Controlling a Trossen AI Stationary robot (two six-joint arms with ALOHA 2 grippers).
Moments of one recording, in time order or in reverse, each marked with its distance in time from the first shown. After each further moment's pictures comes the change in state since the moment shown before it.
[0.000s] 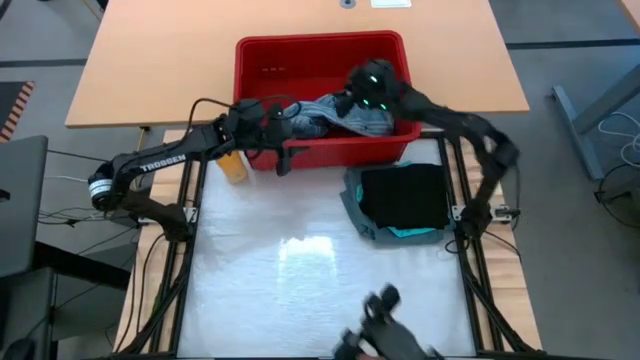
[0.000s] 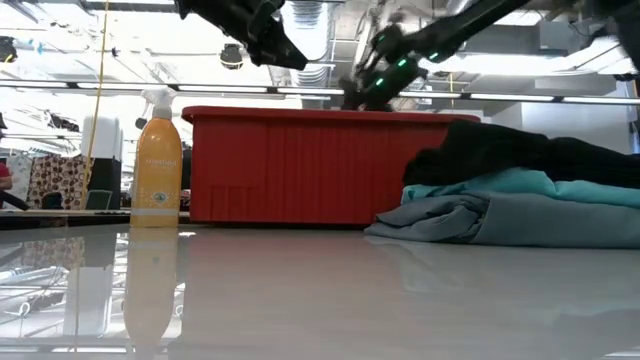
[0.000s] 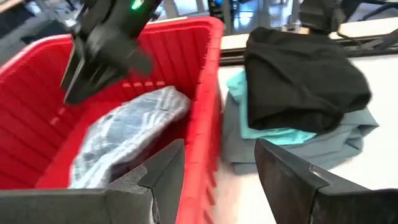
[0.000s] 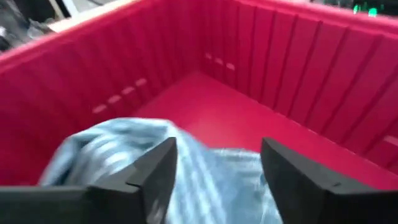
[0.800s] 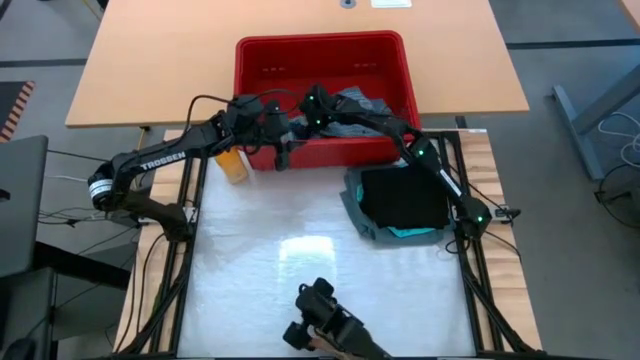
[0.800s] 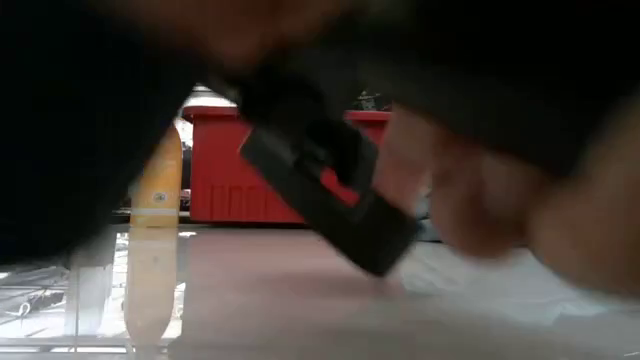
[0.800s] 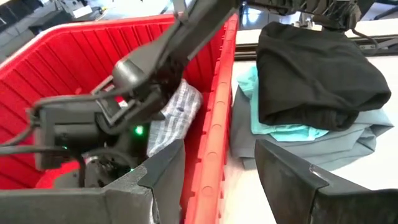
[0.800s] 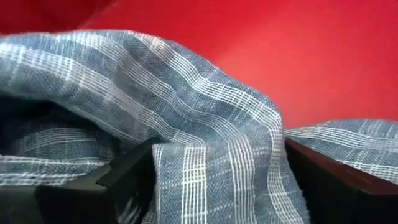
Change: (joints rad) left arm 0.038 0.000 0.000 -0.009 0.005 -0.011; right arm 0.060 0.839 0.824 -0.381 -0.200 -0.044
